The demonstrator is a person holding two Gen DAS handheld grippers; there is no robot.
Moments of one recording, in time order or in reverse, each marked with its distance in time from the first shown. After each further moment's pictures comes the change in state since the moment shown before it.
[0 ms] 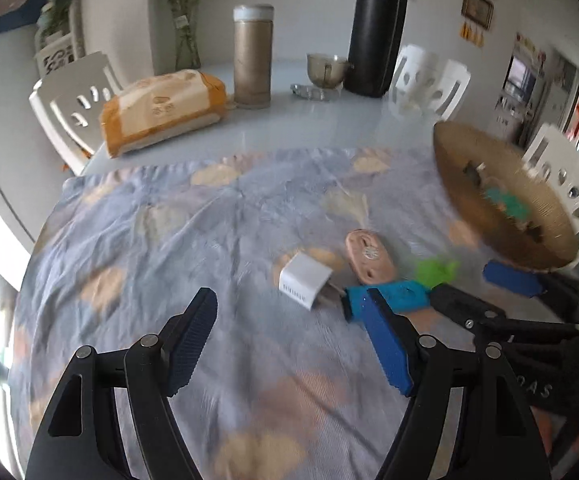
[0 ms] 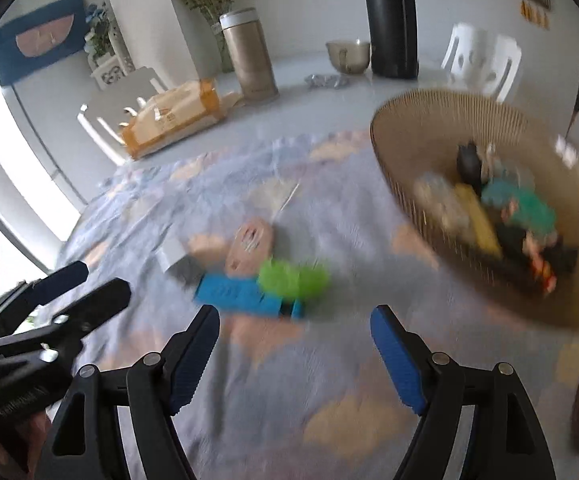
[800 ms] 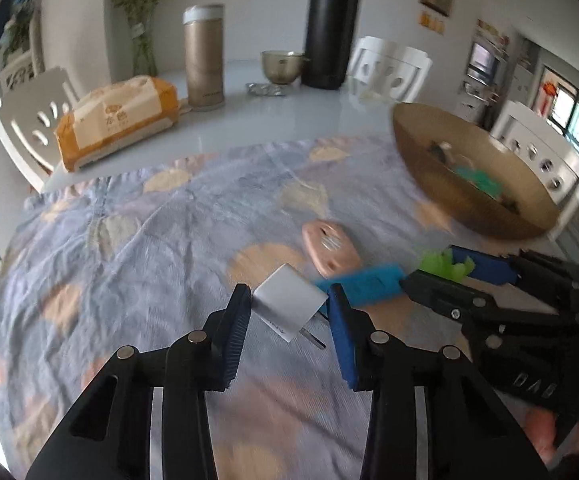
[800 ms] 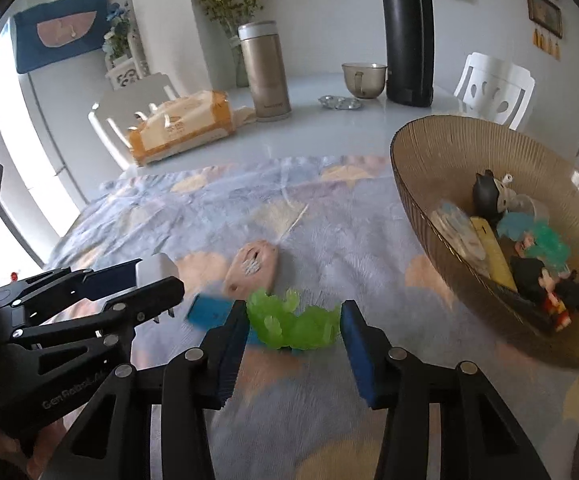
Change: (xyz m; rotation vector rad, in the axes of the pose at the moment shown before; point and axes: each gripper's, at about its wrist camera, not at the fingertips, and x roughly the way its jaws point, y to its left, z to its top) left arm -0.009 -0.016 -0.013 0.101 -0.027 -0.113; right arm -0.010 -0.002 -0.012 -0.038 -0.070 0.106
